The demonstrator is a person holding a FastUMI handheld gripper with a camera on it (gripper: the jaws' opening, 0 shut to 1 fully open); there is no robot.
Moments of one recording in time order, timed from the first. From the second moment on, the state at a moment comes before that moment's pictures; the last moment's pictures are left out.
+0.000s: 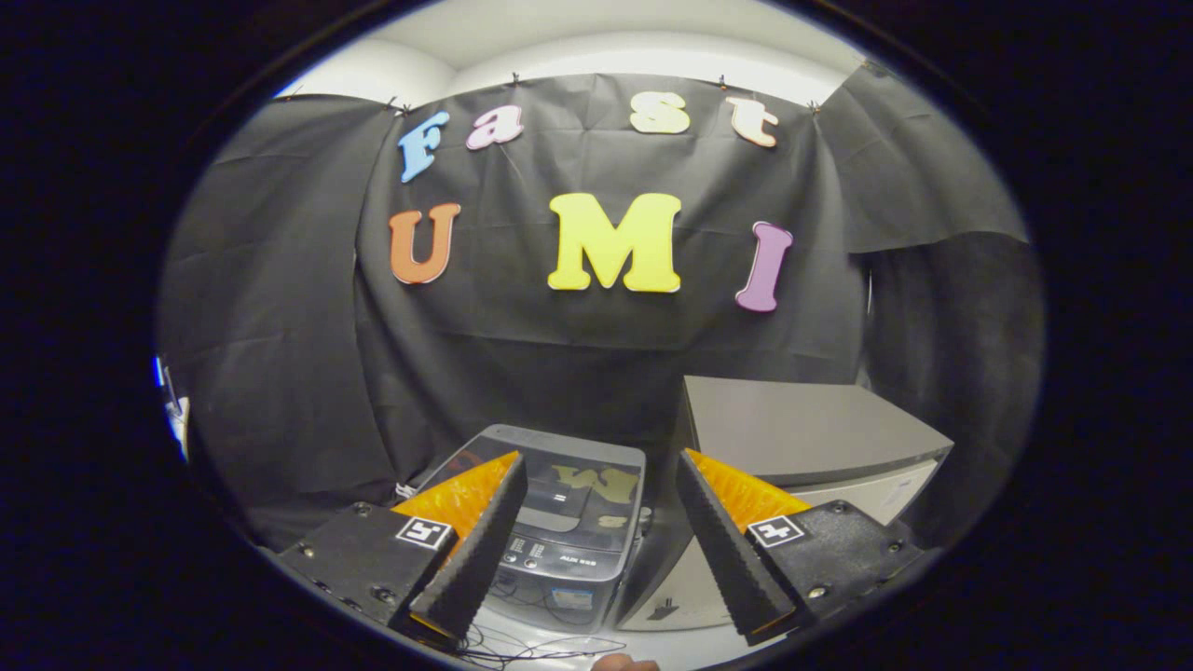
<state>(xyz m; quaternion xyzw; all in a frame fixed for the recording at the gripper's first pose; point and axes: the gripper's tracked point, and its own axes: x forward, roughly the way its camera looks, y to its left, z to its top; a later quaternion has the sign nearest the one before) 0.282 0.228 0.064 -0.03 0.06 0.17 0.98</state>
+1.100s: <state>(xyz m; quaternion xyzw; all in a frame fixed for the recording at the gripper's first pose) 0.286 0.206 0.059 0.02 0.10 0.14 0.98</state>
